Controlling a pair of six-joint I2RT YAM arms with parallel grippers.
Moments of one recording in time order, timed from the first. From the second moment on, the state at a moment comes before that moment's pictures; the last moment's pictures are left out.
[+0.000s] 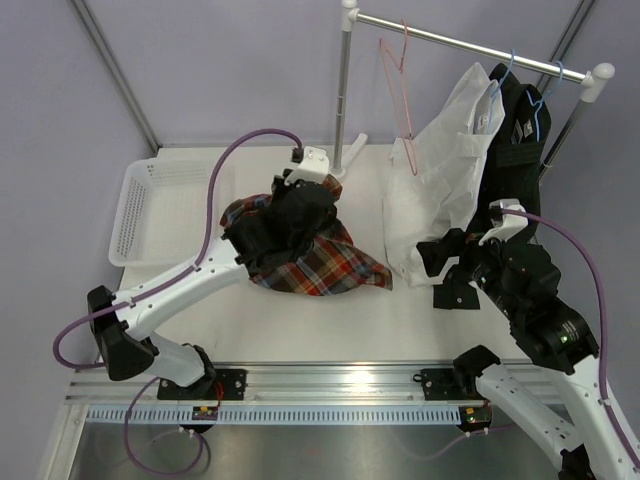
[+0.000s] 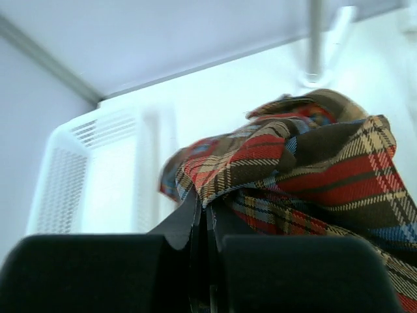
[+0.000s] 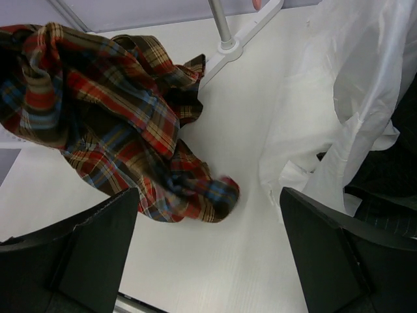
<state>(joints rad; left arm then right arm) -1.04 1.42 1.44 -0.52 -1.05 -0.08 0.49 0.56 1.00 -0.68 0.11 0.38</state>
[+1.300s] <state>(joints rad) -0.77 1.59 0.95 -0.41 -0.67 -0.56 0.49 0.61 0.84 -0.59 -0.09 0.40</state>
